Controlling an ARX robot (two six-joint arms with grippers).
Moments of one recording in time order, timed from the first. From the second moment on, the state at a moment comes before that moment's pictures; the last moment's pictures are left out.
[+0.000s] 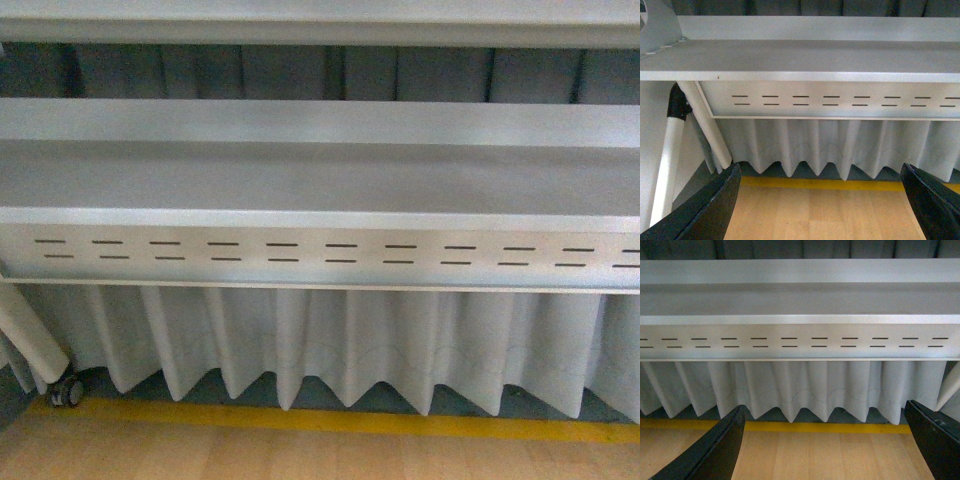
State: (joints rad) left arm 0.00 0.00 0.01 -0.01 0.00 0.00; right arm 0.00 0.00 0.01 0.00 0.00 -0.01
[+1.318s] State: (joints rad) left arm 0.00 0.00 0.01 -0.01 0.00 0.00; right arm 0.00 0.00 0.01 -0.01 0.00 -0.01
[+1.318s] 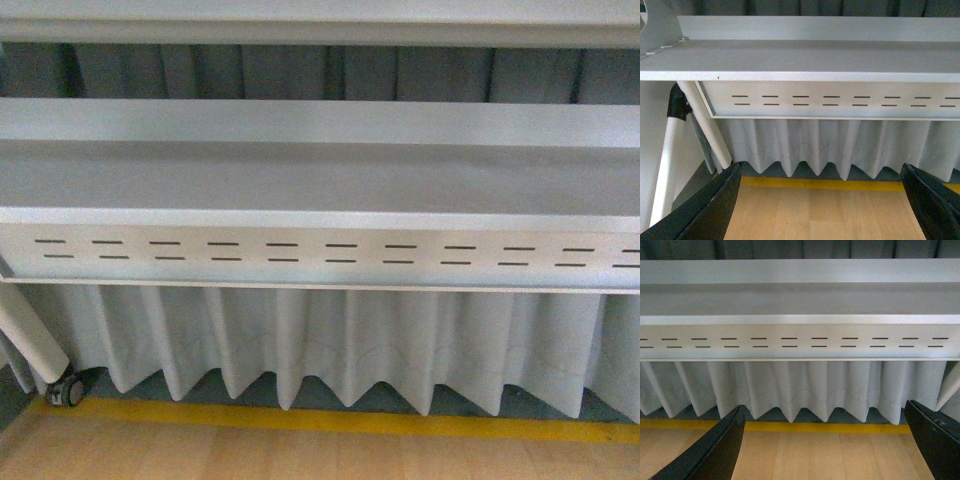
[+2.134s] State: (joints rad) left arm 0.00 0.00 0.01 0.00 0.00 0.00; right arm 0.00 0.00 0.01 0.00 0.00 -0.01
